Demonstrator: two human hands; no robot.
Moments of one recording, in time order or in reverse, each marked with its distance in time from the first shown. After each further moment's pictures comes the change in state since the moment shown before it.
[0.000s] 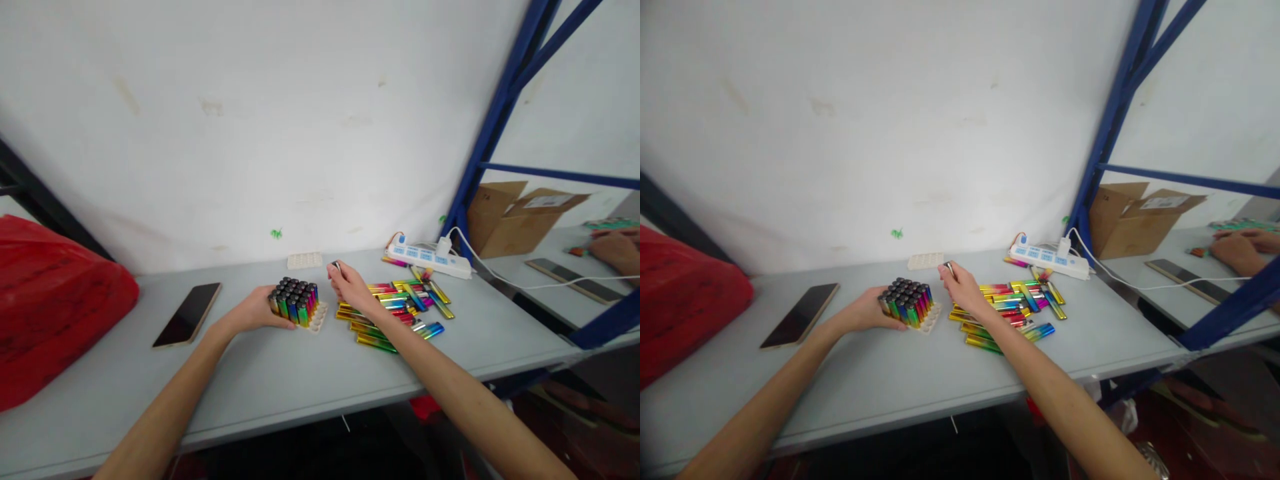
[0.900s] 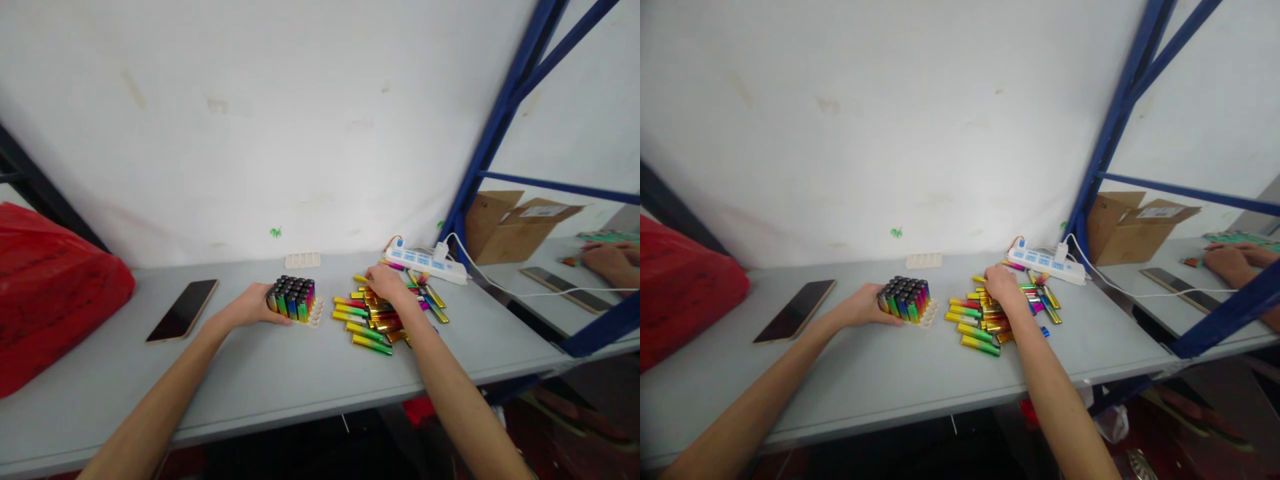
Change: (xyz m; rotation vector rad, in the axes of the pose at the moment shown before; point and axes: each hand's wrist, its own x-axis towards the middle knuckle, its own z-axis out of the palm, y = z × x) left_hand 0.005 0.000 -0.003 0.160 -0.004 -0.032; right_hand 0.001 0.011 -0.092 -1.226 -0.049 0.330
